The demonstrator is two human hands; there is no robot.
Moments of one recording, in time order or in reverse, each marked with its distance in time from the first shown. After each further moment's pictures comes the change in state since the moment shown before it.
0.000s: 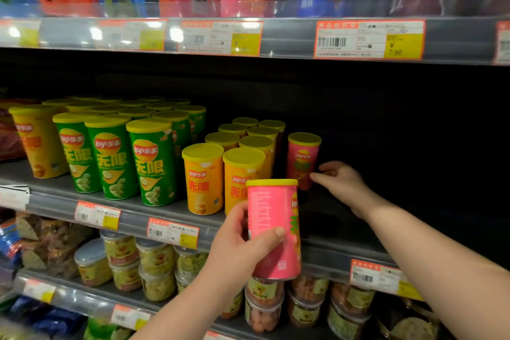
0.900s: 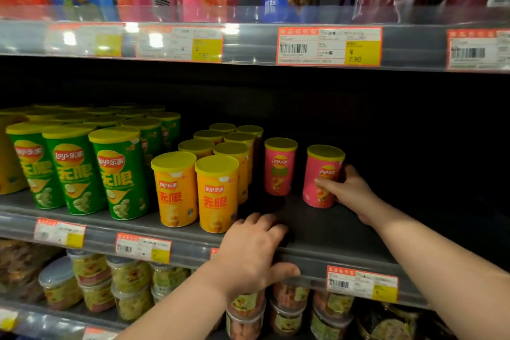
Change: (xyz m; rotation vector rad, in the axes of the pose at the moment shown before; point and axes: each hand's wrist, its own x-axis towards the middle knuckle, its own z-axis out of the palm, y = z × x) left_hand 0.058 -0.025 0.033 1.574 -0.310 0.571; right_hand -0.002 0.027 -0.045 0.155 0.093 0.072
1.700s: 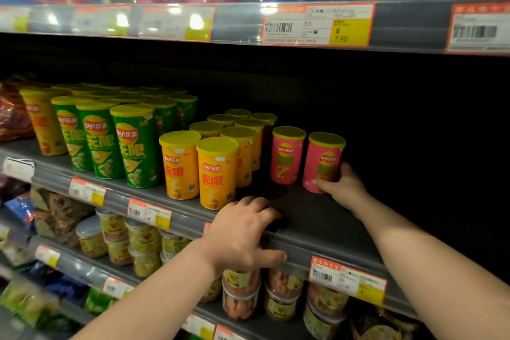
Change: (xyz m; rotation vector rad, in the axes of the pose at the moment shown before) left_hand -0.001 0.013 -0.007 0.009 -0.082 -0.155; right_hand 0.021 0.017 0.008 -0.233 -0.091 -0.038
